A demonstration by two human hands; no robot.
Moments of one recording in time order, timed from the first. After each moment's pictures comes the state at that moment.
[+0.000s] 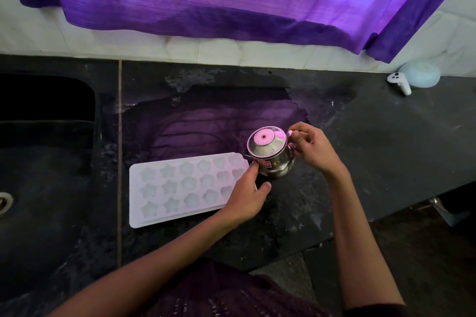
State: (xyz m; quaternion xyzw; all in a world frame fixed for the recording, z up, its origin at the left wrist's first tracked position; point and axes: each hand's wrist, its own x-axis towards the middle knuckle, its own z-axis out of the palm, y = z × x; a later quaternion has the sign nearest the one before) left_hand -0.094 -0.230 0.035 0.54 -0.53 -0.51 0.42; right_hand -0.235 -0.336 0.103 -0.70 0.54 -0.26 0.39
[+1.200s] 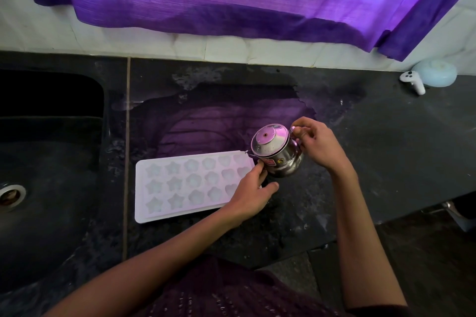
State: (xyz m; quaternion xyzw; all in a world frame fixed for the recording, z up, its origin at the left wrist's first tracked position) left_hand -0.095 -0.232 0.034 0.52 -0.44 -0.61 0.41; right_hand -0.231 -0.342 0.108 -0.75 0.55 -0.23 0.28
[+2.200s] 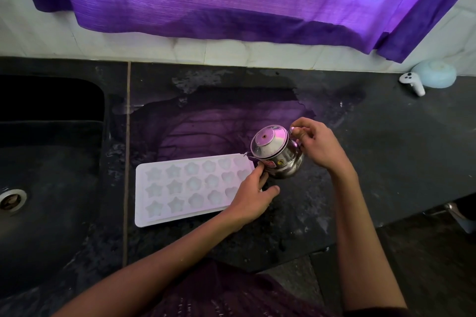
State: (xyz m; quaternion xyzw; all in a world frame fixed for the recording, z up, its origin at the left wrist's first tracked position) left_hand -0.097 -0.232 0.032 0.52 -0.43 -0.61 0.42; right_hand -0.227 -0.341 0.115 -0.76 0.56 -0.22 0.26
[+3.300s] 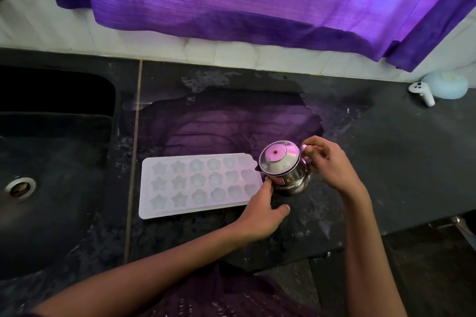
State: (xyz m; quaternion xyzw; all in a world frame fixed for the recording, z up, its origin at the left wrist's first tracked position) left_hand -0.111 -0.207 0.036 0.52 -0.48 -0.60 0.38; right_hand -0.245 -0.312 0.109 -0.73 0.54 -0.24 0.35
